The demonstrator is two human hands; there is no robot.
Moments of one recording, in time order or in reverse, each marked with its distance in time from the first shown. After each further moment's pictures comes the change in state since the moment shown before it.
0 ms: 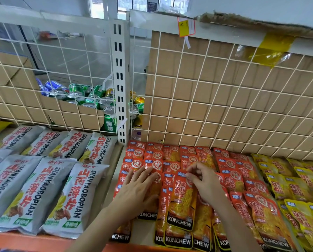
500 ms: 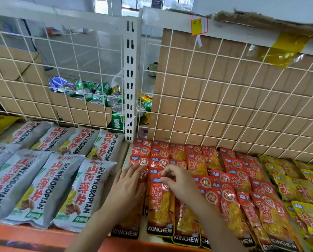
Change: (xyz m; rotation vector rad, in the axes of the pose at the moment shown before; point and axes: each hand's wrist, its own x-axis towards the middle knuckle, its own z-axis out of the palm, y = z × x) left_hand -0.019 -0.028 0.001 -0.136 0.201 -0.203; right_hand 0.002 -0.046 0.060 -0.102 -0.226 -0.050
